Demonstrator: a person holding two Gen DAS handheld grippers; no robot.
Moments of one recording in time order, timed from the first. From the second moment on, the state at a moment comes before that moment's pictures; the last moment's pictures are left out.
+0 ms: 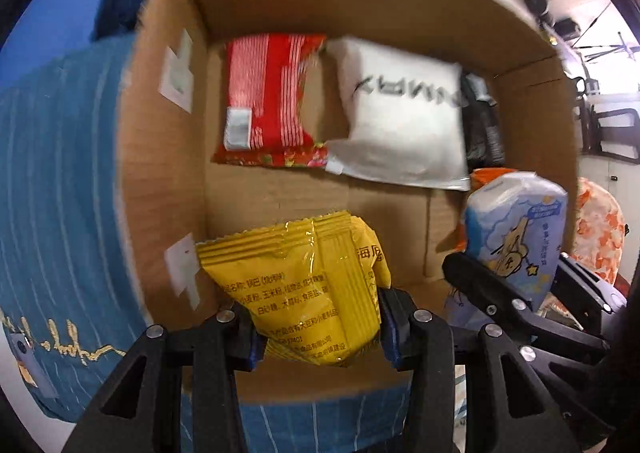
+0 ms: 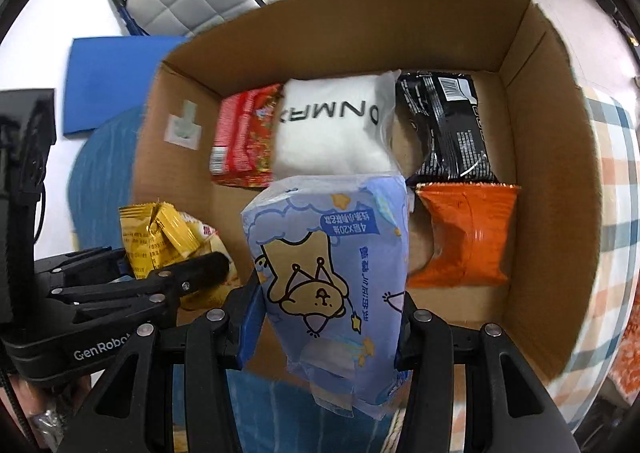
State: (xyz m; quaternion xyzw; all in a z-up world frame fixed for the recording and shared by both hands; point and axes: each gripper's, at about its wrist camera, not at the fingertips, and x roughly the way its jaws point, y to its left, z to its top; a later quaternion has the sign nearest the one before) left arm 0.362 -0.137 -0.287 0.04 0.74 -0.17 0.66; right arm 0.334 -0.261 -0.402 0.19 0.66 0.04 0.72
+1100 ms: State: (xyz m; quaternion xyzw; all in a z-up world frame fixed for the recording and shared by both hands) left arm 0.372 -0.147 -0.316 0.04 0.78 -0.15 0.60; right arm 0.344 -0.277 -0.432 0.17 0.68 0.04 0.71
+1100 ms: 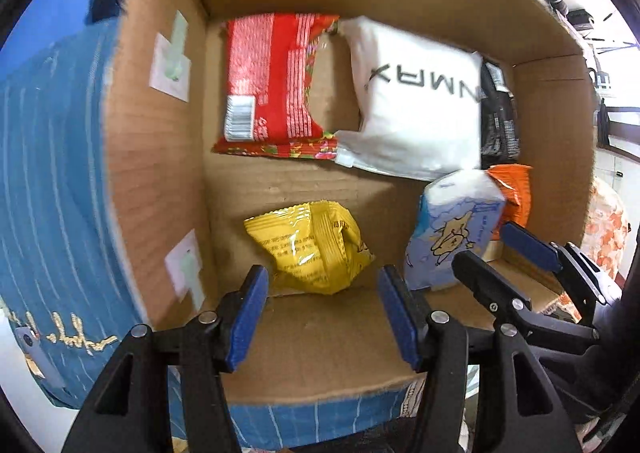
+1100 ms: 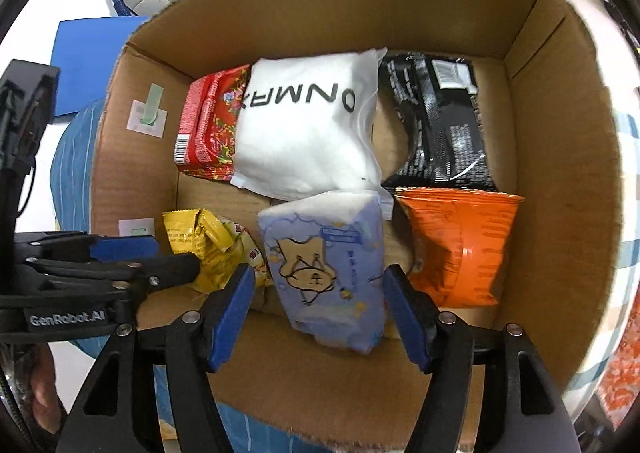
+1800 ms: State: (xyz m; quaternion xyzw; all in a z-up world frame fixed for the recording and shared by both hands) left arm 0.333 -0.118 -0.238 0.04 0.67 -0.10 0.74; right arm 0.301 -0.290 -0.373 0.10 0.67 -0.05 0.74
